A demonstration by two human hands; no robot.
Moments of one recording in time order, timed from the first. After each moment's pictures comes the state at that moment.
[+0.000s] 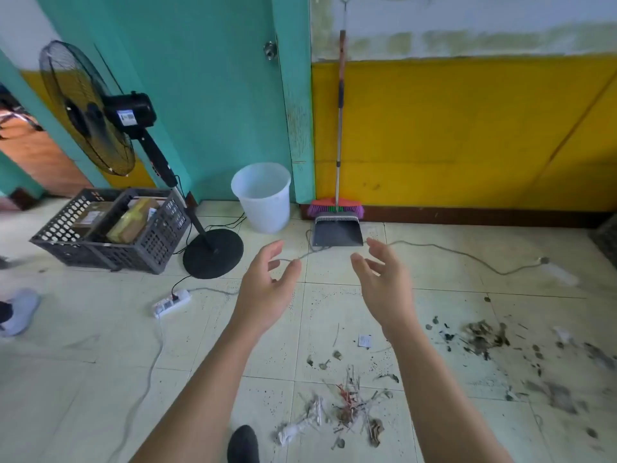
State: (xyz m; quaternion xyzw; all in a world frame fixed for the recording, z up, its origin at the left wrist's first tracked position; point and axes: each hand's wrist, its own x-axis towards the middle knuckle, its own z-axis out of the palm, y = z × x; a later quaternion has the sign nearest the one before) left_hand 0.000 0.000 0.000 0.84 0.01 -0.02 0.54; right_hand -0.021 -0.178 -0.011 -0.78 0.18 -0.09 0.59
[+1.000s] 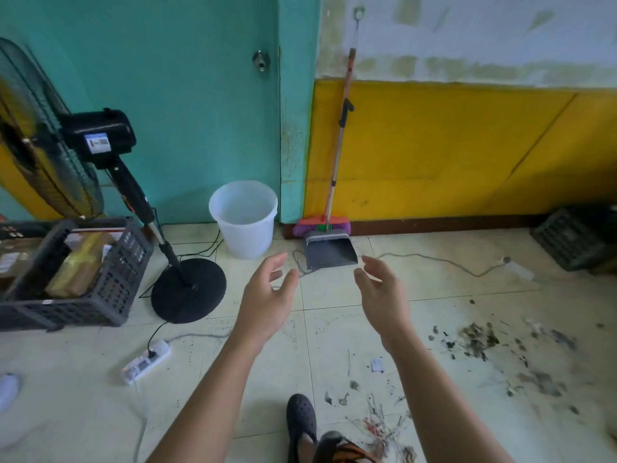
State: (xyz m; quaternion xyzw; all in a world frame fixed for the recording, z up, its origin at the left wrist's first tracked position) left_hand 0.213 0.190 -0.014 0.81 -0.05 -0.11 0.58; right_hand 0.158 0.015 -0.017 -0.79 0.28 -0.11 0.54
